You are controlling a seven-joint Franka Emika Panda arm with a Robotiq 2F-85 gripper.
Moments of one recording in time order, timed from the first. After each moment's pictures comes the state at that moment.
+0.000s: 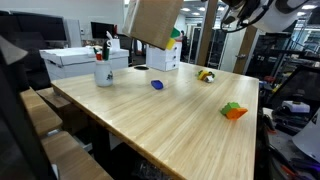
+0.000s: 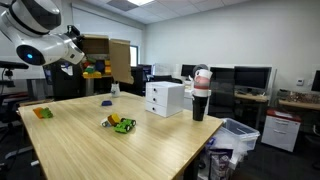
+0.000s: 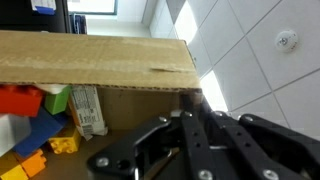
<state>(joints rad) 0.01 -0.61 0.16 -2.78 2.60 2.01 -1.01</state>
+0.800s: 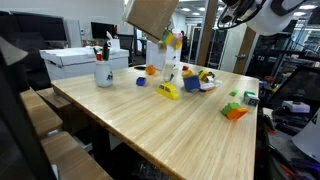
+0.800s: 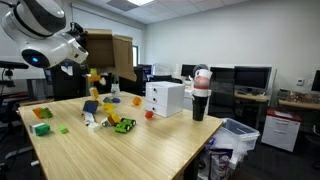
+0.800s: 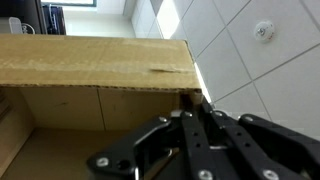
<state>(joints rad) 0.07 -0.58 0.03 -2.78 2.60 1.94 -1.06</state>
